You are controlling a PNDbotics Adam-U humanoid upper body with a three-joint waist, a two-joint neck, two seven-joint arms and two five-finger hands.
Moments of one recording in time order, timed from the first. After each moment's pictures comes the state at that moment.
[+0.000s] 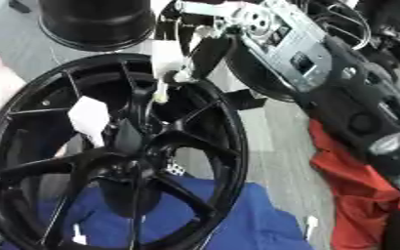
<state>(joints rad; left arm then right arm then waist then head) -0.16 0.92 0.04 -1.99 0.44 -0.05 0.56 -1.11 -0.56 0.46 -1.37 0.23 0.18 0.53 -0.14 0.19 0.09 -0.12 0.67</state>
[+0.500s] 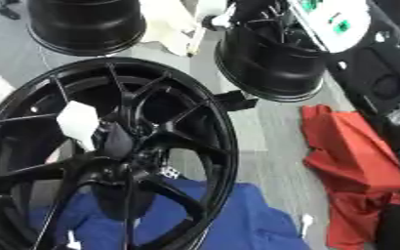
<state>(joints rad) -0.16 0.91 0.06 -1.99 0.46 -0.03 0.59 -1.12 -0.69 0.26 -1.15 0.13 0.21 0.40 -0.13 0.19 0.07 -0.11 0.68</state>
